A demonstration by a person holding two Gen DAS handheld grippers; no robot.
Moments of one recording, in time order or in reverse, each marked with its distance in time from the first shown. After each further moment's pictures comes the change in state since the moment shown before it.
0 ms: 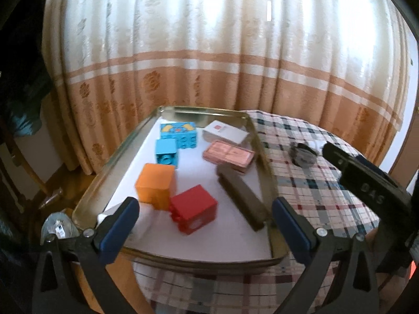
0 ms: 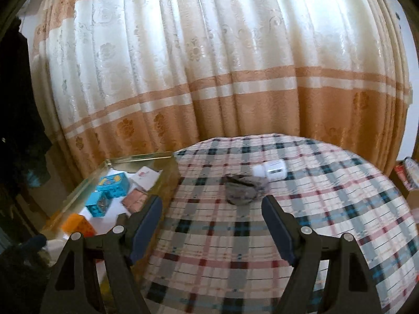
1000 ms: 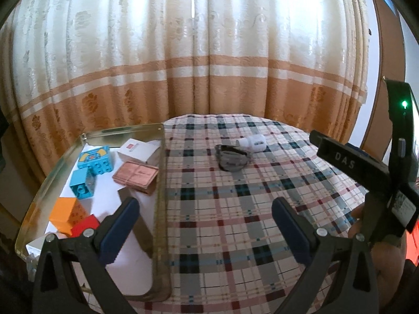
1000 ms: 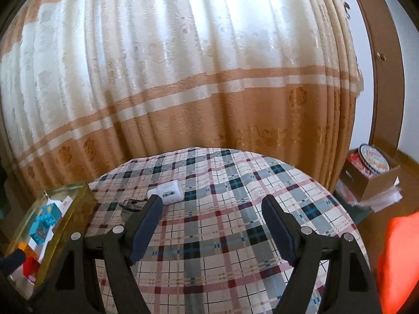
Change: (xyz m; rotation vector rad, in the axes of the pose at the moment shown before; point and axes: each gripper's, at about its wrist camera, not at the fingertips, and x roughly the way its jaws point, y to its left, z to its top) left arm 0.011 -0.101 0.011 0.171 -0.010 -0.176; right arm -0.004 -0.116 0.017 0.148 -0.036 -0.244
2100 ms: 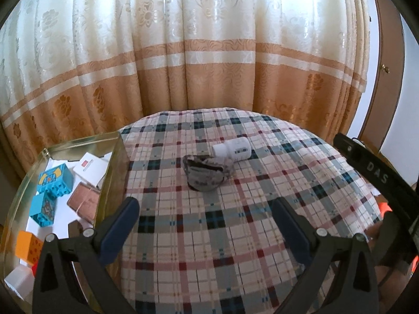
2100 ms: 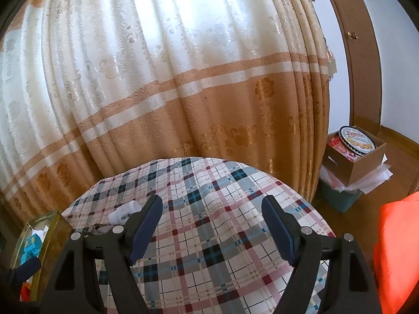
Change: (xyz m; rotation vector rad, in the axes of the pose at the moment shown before) left arm 0.065 -0.043 0.035 0.034 0.076 -0.026; right arm 0.020 -0.052 0.015 0.131 -0.007 -0.102
